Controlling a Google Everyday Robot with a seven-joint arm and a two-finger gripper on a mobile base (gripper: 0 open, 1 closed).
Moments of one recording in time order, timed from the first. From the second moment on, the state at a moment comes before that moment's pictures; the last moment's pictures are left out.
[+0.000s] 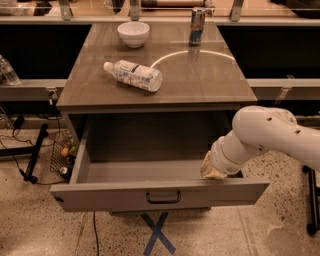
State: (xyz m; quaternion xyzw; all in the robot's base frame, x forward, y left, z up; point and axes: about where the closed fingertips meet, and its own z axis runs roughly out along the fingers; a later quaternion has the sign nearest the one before) arm 0.498 -0.151 0.654 -0.71 0.69 0.05 0.17
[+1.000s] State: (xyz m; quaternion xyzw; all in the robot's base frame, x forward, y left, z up) arm 0.407 -0.183 0.669 -0.68 0.73 0.07 0.10
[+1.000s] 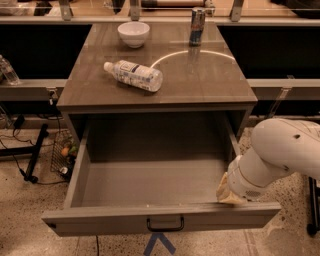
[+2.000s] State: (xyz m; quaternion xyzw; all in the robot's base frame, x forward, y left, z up) arm 0.385 -0.190 0.666 -0.69 0.72 0.08 0.06
